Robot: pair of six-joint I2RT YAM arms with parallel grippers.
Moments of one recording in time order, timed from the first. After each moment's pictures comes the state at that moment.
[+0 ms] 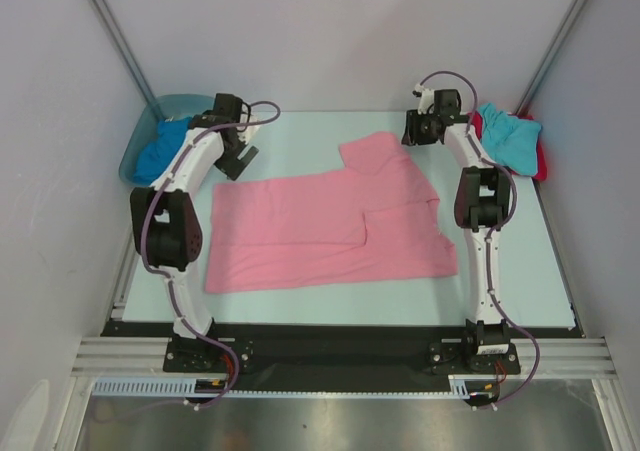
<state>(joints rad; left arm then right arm) -0.14 1.95 1.76 -0.88 -0.33 0.52 0.05 2.62 2.35 -0.49 -0.34 -0.05</state>
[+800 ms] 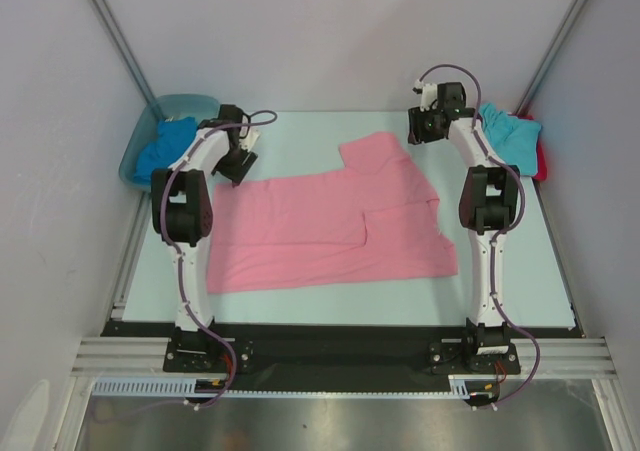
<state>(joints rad) -0.08 2.25 1.89 -0.86 -0.22 0.44 0.05 2.49 2.27 -0.57 -0.28 -0.17</state>
